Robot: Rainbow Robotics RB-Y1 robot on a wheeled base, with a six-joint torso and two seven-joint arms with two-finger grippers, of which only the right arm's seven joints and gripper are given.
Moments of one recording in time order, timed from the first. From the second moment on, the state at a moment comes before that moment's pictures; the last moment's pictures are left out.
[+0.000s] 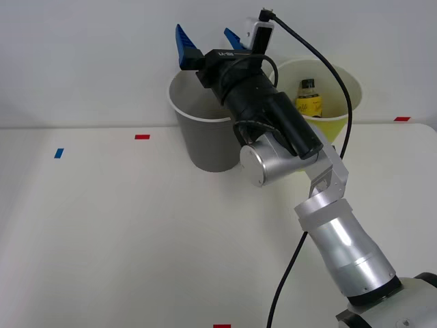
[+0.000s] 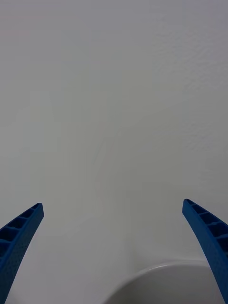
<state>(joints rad) -0.61 -0.05 0.27 -1.45 -0.27 0.02 1.30</state>
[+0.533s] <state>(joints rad) -0.61 -0.05 0.27 -1.45 -0.27 0.01 1.29</state>
